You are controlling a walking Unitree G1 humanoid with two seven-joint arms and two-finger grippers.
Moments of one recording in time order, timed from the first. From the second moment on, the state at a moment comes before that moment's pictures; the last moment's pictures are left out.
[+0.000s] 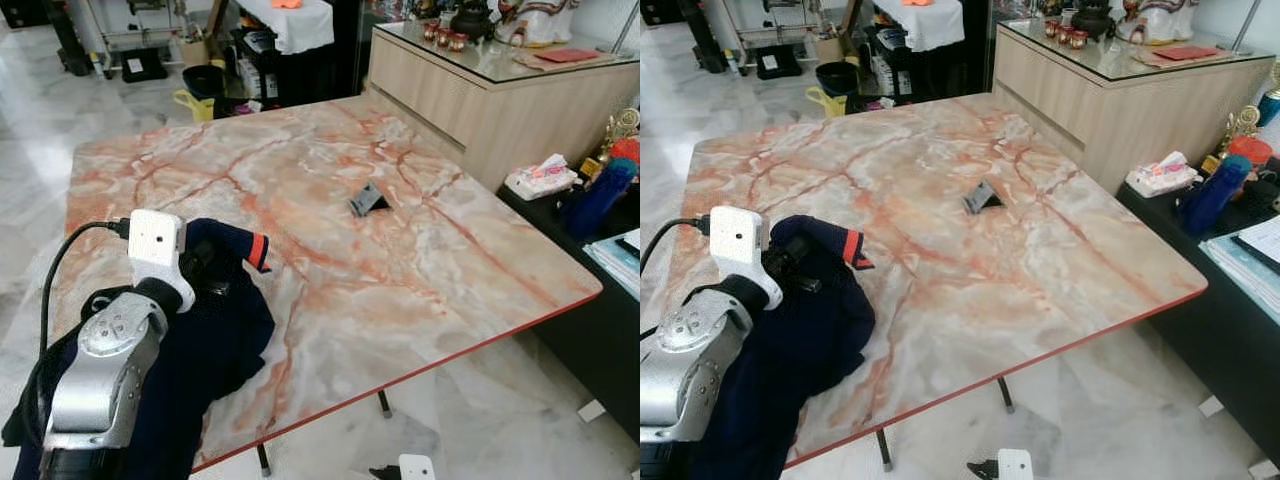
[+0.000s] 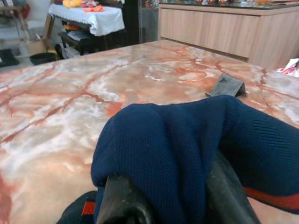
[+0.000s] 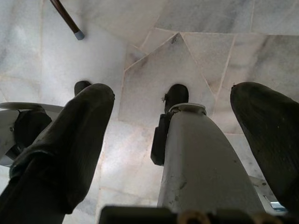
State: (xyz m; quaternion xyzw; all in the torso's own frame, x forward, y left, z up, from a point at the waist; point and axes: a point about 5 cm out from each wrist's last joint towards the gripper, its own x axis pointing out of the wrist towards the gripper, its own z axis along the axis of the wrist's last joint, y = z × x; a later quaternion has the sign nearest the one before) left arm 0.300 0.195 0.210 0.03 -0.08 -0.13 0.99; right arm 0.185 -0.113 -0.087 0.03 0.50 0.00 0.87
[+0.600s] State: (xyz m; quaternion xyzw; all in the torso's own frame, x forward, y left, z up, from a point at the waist) left arm 0.271 0.214 0.215 0.10 -0.04 -0.10 0.99; right arm 0.185 -0.114 -0.087 0.03 0.50 0.00 0.87
